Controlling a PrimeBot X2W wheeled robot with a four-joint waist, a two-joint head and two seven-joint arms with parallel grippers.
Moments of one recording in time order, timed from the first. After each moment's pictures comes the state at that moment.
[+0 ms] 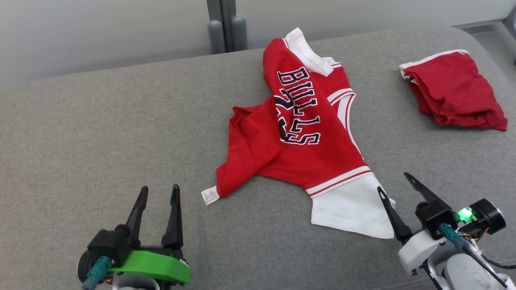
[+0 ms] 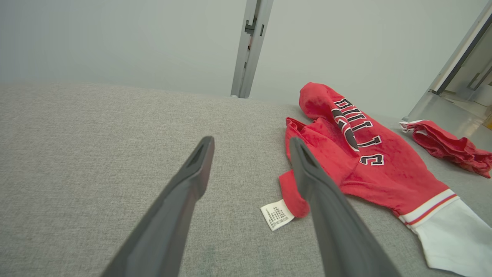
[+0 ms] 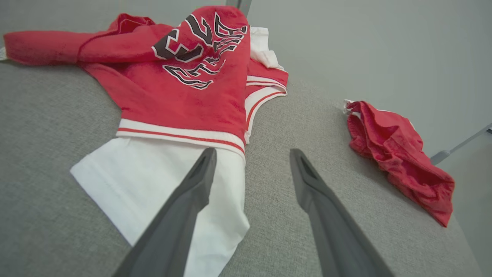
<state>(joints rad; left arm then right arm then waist) -0.04 0.05 -0.15 0.19 -0.32 -0.13 -0.26 -0.14 -0.21 0.11 0.29 -0.14 0.13 -0.24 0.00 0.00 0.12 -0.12</state>
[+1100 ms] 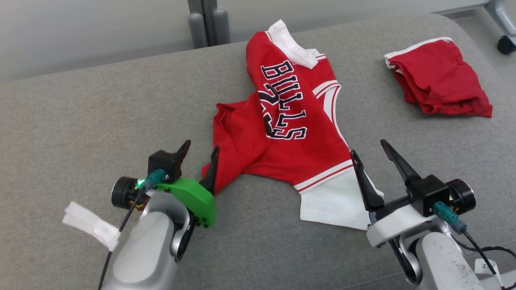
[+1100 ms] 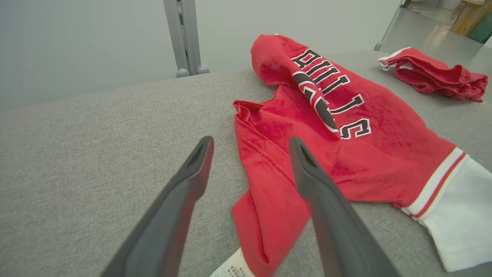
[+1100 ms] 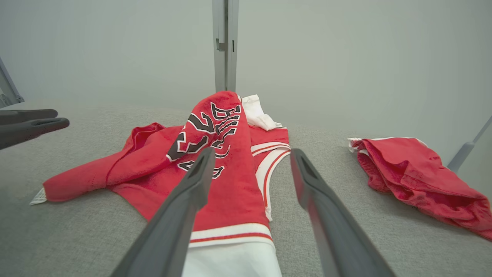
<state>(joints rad) -0.44 0.05 -0.34 0.57 -0.27 -0.12 -0.11 -0.21 -0.05 0.10 0.20 0.02 0.13 -0.26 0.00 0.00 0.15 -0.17</state>
